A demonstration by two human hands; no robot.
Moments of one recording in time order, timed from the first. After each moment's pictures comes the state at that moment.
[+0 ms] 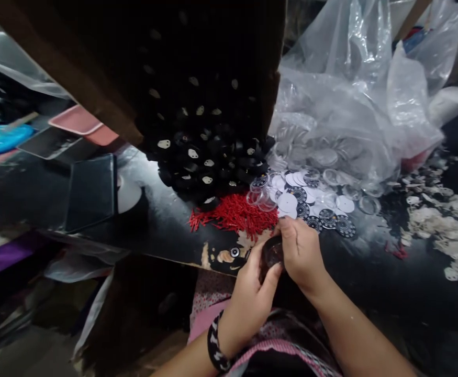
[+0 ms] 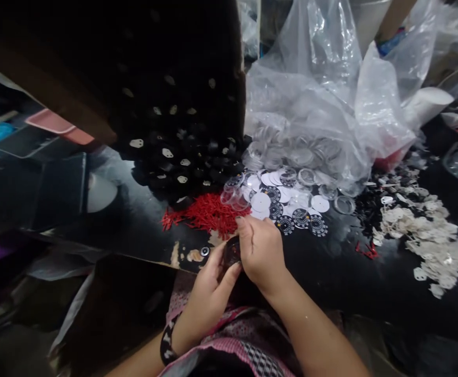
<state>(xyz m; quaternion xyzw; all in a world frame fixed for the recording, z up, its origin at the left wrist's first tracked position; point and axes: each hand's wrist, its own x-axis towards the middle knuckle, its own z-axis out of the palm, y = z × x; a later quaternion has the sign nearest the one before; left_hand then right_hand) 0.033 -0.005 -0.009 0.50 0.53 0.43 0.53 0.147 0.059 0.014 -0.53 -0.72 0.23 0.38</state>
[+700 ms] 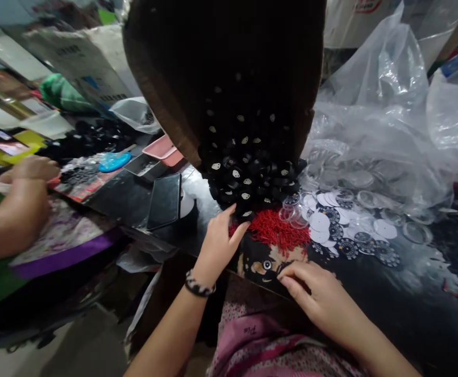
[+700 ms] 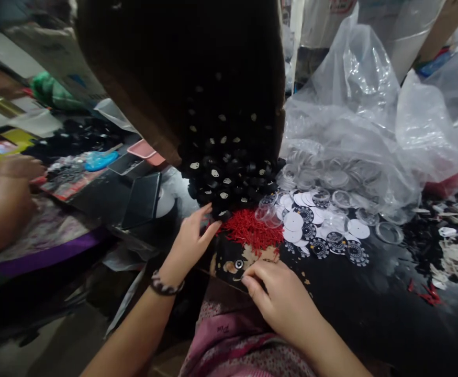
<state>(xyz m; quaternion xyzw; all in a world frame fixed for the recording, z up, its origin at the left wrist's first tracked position) -0.095 0.063 -0.001 0.61 0.69 0.36 0.17 0.140 0.031 0.026 -0.41 -0.78 0.42 0.21</state>
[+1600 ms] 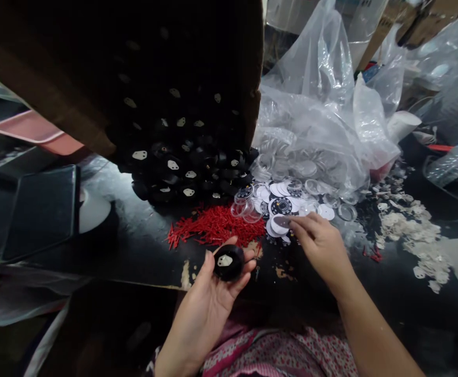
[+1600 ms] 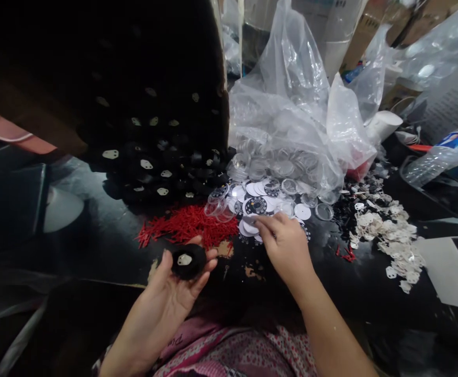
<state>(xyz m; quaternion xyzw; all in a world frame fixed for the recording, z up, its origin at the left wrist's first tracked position) 0.003 0.012 0.013 0.02 0.42 0.53 0.74 0.209 0.075 0.021 -0.58 -0.73 0.23 0.30</state>
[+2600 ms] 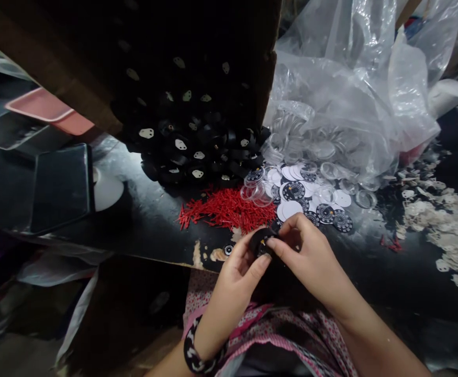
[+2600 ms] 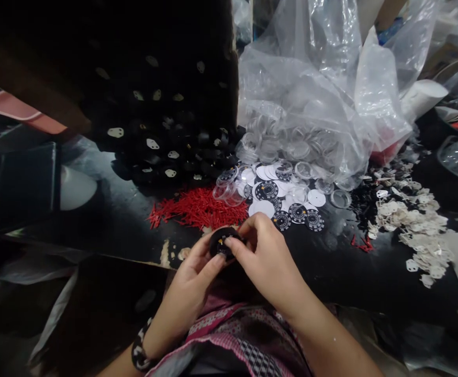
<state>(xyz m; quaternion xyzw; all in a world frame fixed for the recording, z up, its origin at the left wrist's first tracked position) 0.021 0.000 -0.008 0.30 0.48 0.48 0.67 0.167 0.045 0.029 -0.58 -0.63 0.43 0.29</state>
